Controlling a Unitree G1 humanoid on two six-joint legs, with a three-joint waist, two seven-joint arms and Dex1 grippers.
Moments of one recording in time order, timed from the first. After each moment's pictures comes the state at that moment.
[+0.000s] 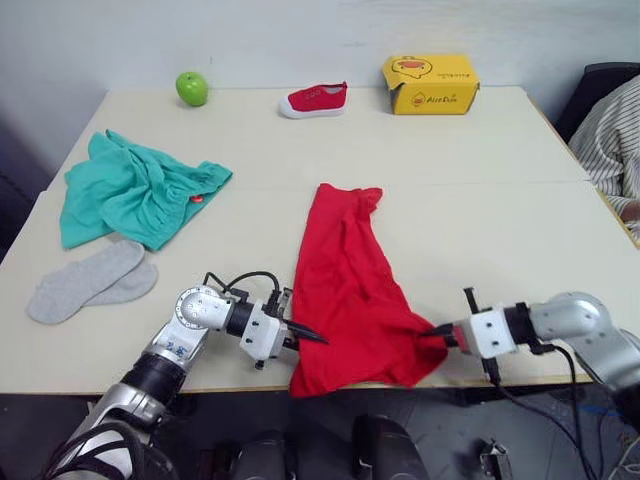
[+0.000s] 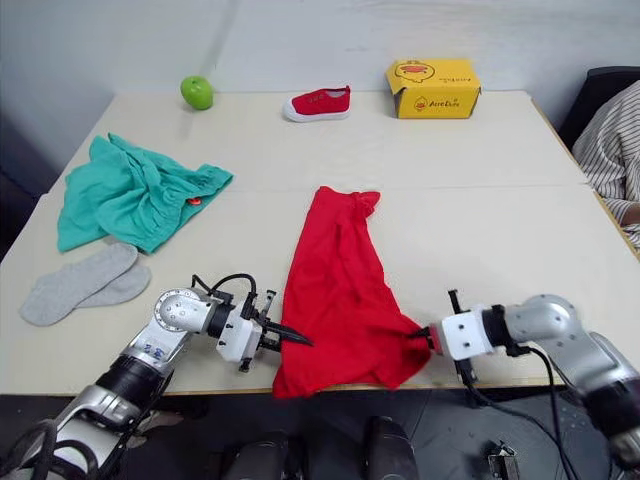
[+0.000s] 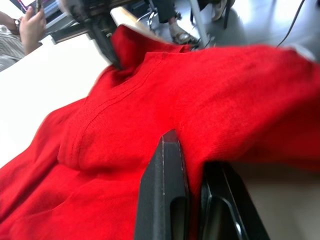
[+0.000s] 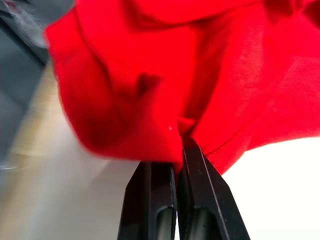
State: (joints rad) left arm -0.42 0.59 -0.39 0.20 -0.28 -0.55 -1.28; right arm -0.14 -1.10 0.25 -0.05 0.23 -0.32 1.18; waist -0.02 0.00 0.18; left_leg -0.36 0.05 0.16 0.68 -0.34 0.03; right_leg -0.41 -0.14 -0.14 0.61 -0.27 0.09
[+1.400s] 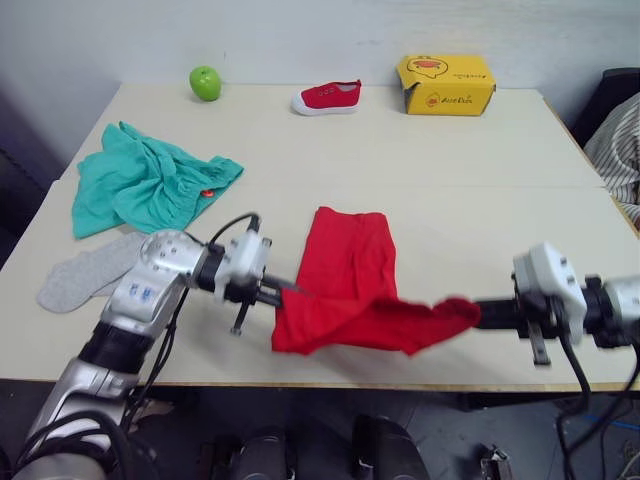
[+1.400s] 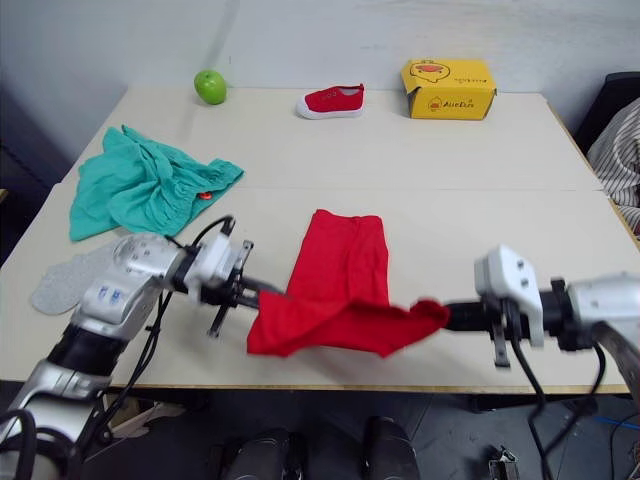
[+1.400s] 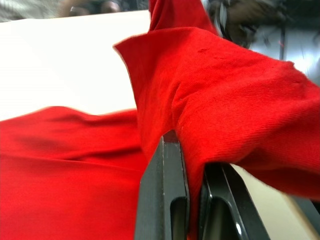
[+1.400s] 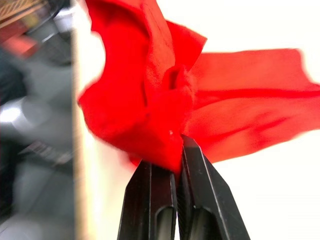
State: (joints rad) left arm -0.76 0.60 -0.22 0.26 -0.45 0.20 -1.37; right arm -0.28 -1.05 -0.14 -0.25 0.66 0.49 1.21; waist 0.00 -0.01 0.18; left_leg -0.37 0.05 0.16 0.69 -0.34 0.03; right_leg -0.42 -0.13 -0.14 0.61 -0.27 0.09
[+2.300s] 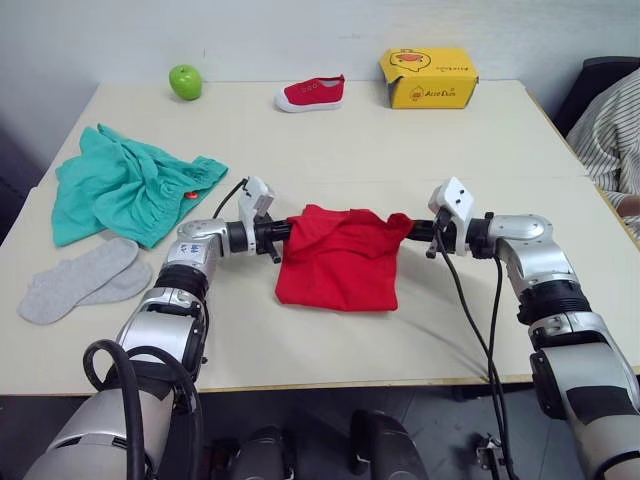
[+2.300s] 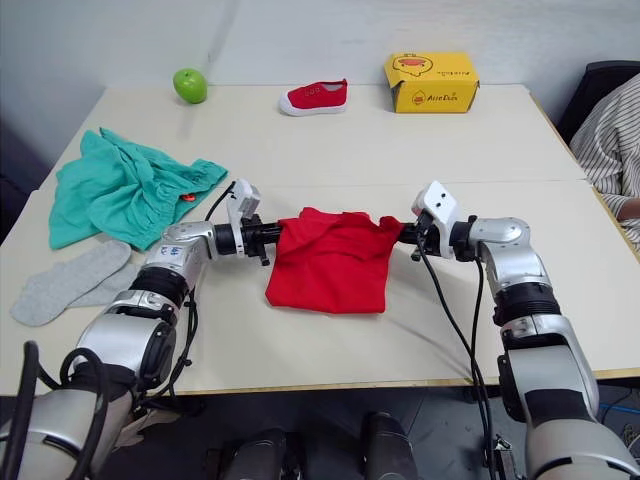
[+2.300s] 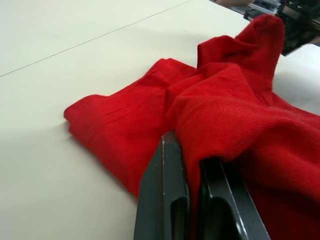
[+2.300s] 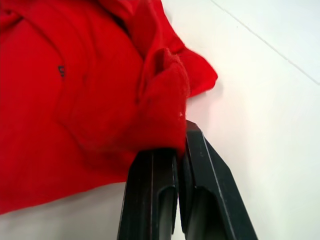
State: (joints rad) left arm -1.07 0.35 -0.01 1.16 -0.22 0.04 -1.06; right arm -0.89 -0.57 0.11 0.80 0.16 0.02 1.12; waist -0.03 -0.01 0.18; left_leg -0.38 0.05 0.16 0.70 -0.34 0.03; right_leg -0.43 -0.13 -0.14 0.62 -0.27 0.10
